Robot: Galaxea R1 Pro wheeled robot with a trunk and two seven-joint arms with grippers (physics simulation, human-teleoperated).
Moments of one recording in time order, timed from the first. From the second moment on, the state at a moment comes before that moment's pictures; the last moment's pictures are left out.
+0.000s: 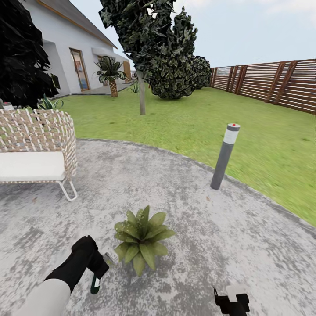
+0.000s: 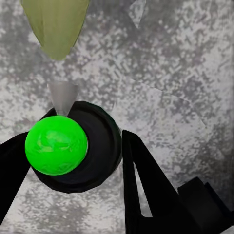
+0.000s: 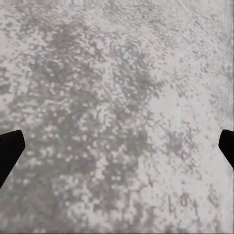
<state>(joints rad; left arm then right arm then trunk) -0.60 0.05 0.00 -0.75 -0.97 0.71 -0.93 -0.37 -0.02 -0.35 -0.24 0.52 -0.44 -0.16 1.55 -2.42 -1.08</state>
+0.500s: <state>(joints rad) -0.58 0.04 0.04 -0.75 -0.96 0.71 -0.87 -0.37 -0.01 -0.35 -0.24 0.52 -0.44 -0.16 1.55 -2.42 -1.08</state>
